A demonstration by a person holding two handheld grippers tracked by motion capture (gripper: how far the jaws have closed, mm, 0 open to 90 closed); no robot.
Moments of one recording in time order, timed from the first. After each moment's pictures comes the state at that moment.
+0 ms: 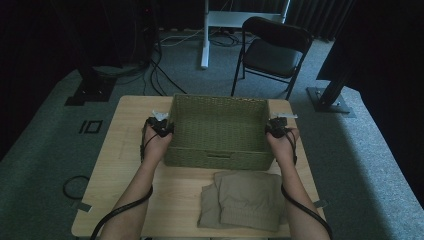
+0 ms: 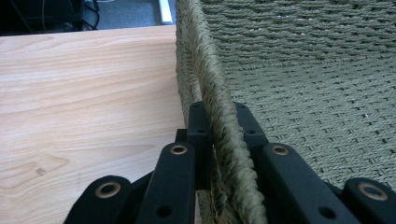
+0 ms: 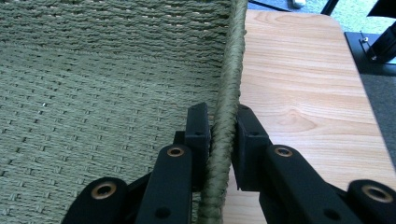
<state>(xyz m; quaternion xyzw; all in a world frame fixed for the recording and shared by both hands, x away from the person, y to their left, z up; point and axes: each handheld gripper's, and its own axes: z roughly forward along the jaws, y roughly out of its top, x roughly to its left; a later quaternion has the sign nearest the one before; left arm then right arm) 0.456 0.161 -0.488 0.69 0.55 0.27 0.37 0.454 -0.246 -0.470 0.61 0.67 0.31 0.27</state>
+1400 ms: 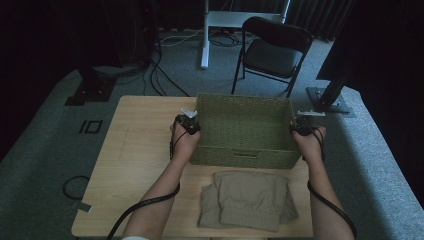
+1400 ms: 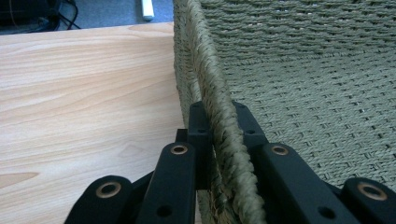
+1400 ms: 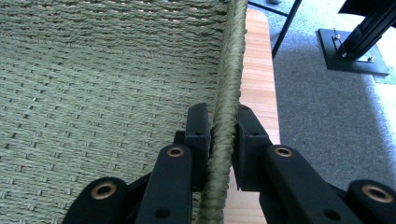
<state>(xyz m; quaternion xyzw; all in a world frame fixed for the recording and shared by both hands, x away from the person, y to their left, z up) 0.467 0.070 -0.485 0.70 0.55 0.26 0.36 0.462 -0.335 -0.468 0.61 0.68 0.29 0.28</state>
